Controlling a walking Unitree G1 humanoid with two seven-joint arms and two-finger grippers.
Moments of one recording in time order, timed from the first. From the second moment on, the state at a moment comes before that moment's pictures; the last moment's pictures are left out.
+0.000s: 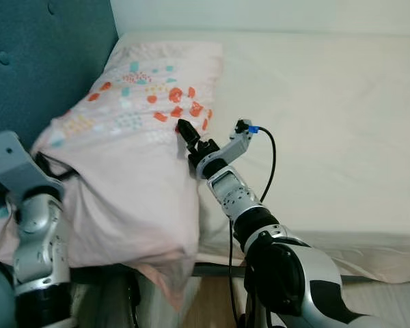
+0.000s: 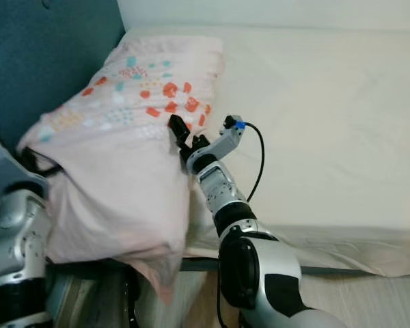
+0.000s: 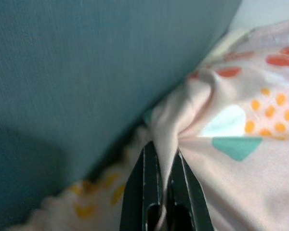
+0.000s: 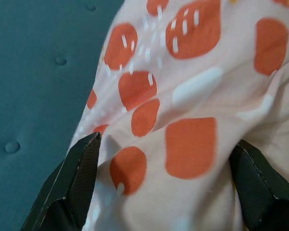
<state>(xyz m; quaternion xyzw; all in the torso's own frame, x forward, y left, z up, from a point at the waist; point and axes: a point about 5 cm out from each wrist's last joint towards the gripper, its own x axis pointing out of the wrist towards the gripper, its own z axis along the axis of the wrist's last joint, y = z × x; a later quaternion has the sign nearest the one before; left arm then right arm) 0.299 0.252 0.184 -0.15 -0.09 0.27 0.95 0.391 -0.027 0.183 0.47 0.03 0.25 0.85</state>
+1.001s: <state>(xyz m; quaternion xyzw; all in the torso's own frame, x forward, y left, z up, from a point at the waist) 0.320 0.283 0.219 -0.21 -0.14 0.27 0.93 0.370 -0.086 0.105 0.44 0.08 0.15 0.88</state>
